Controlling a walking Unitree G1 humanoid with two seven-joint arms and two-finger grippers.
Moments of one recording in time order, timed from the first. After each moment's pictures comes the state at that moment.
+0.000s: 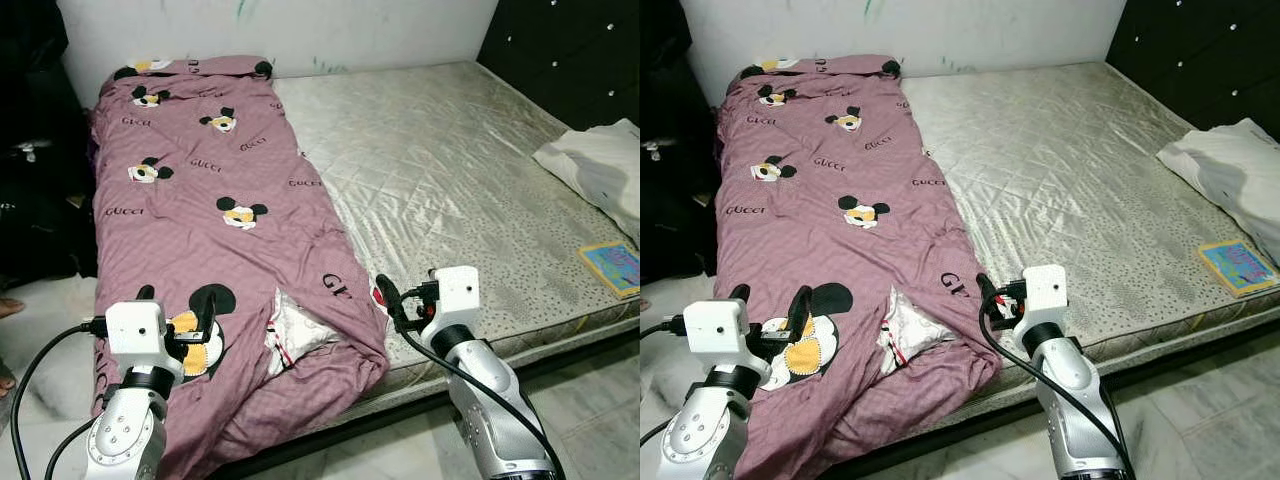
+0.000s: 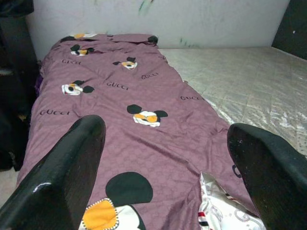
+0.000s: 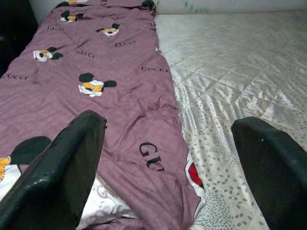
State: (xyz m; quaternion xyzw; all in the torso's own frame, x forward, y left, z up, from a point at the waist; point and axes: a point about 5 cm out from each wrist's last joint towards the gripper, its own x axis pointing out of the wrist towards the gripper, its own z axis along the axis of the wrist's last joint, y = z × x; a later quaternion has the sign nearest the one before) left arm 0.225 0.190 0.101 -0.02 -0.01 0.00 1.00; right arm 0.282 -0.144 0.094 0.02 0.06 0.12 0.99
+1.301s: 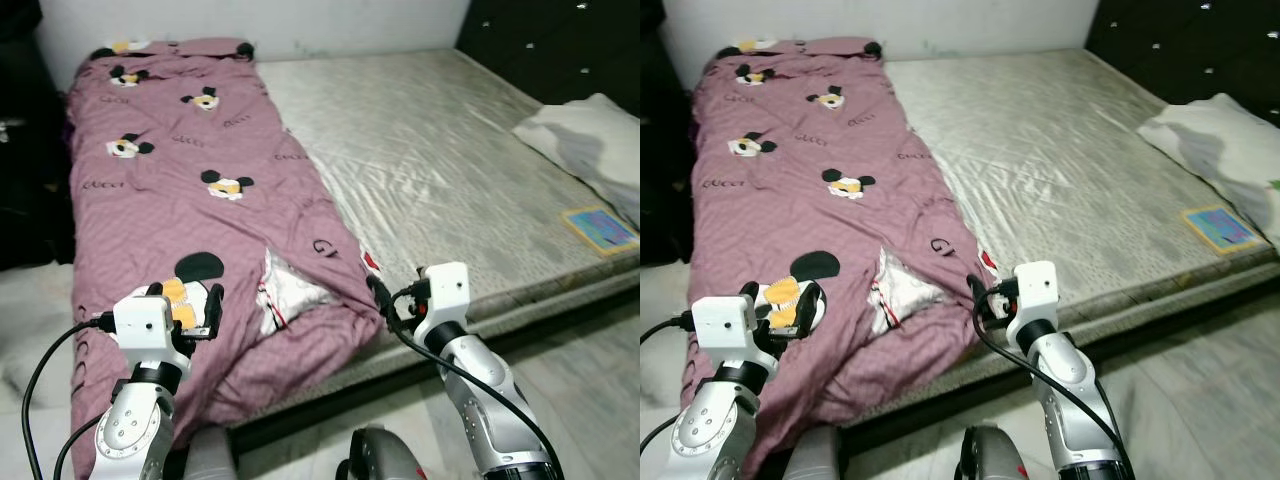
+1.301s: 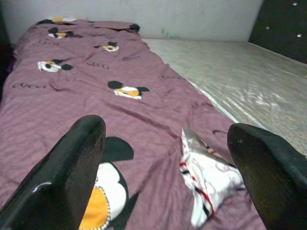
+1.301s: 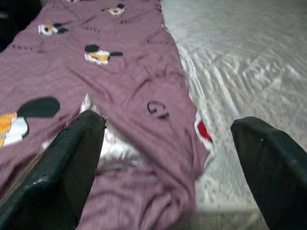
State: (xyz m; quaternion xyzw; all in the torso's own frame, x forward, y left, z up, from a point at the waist) left arm 0.230 0.183 0.101 -0.03 0.00 -0.01 1.00; right arm 0.287 -0.136 0.092 0.02 0.07 0.15 0.99
